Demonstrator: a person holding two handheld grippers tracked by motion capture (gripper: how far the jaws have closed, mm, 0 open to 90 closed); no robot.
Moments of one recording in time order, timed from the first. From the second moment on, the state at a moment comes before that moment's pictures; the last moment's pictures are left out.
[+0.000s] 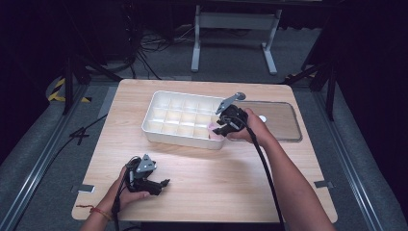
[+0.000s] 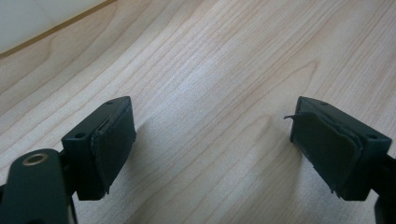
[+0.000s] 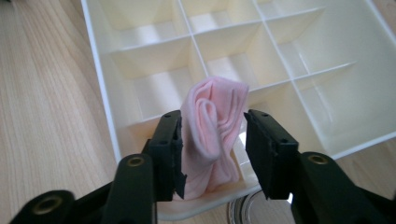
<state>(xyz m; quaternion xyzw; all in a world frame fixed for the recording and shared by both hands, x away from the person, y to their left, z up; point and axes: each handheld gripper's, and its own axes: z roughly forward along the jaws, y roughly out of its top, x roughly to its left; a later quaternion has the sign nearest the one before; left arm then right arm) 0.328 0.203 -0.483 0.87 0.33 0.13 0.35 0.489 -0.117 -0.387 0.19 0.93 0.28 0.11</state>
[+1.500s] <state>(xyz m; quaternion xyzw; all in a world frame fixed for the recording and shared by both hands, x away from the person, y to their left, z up) 0.328 0.203 -0.483 0.87 0.33 0.13 0.35 0.500 -0.082 -0.421 0.15 0.98 0.13 0.06</state>
